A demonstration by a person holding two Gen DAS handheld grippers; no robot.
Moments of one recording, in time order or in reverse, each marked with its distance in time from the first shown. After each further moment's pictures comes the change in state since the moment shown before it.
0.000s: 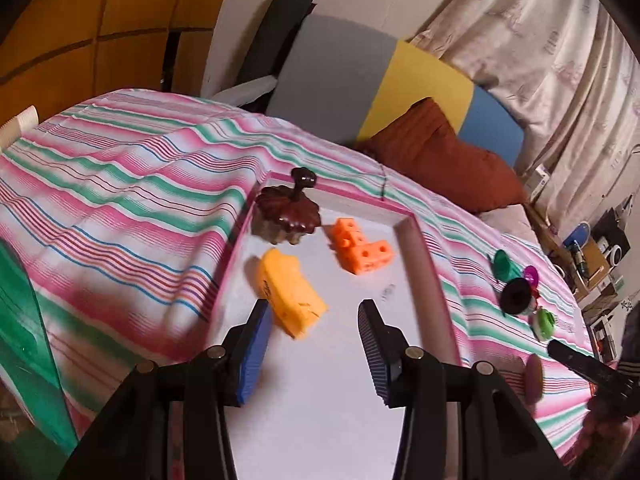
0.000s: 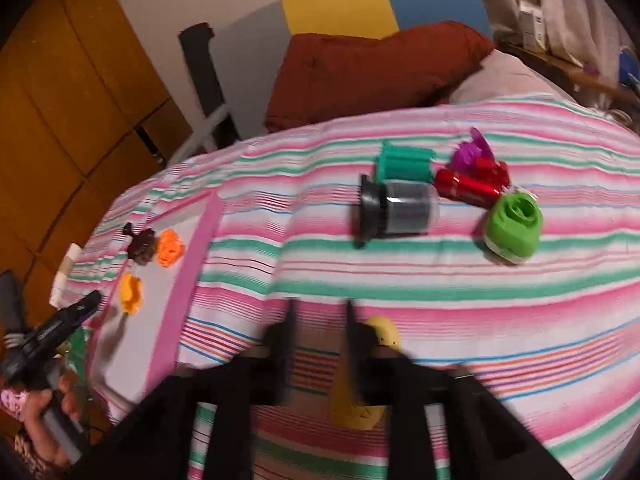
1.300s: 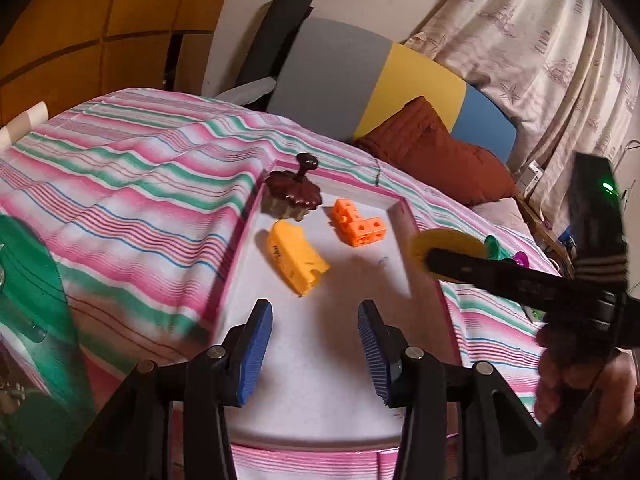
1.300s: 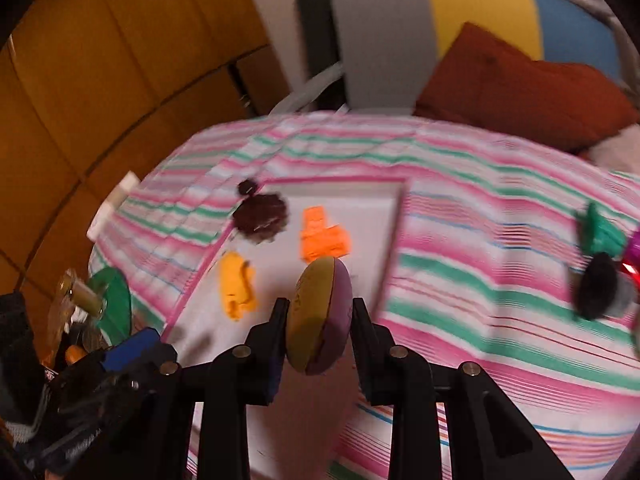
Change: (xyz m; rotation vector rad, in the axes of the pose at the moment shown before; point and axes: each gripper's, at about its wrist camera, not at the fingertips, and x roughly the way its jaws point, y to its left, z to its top) left arm -0.027 0.007 -0.025 0.001 -0.003 -0.001; right arm 0.086 0.203 0.019 -0.296 0.135 0.228
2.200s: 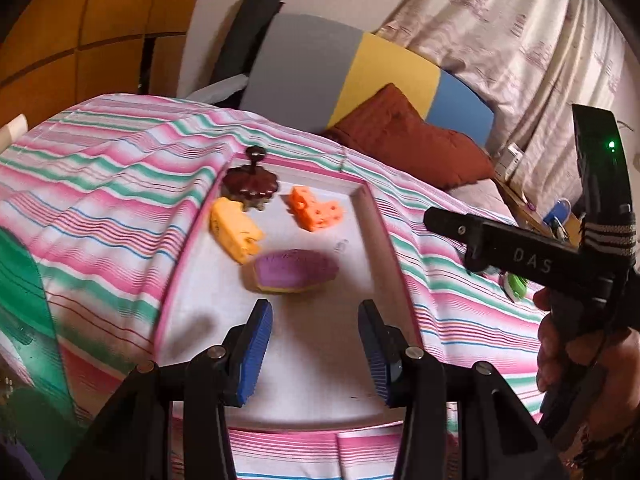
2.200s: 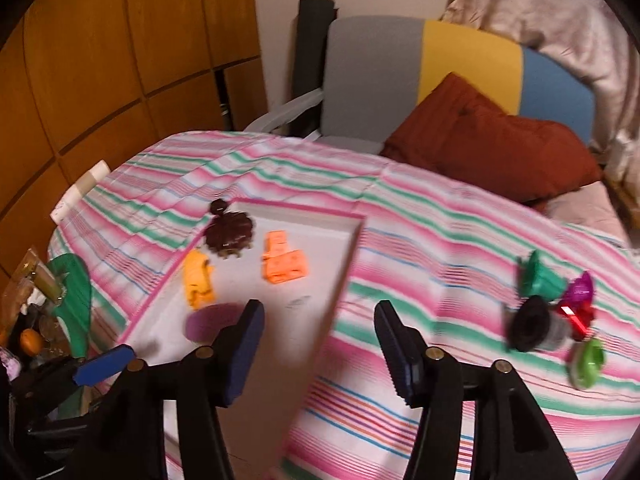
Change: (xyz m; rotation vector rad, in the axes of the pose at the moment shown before) left arm -0.004 -0.035 -0.010 0.067 0.025 -0.069; right arm -0.062 -0.008 -0.006 -0.117 -0.137 -0.252
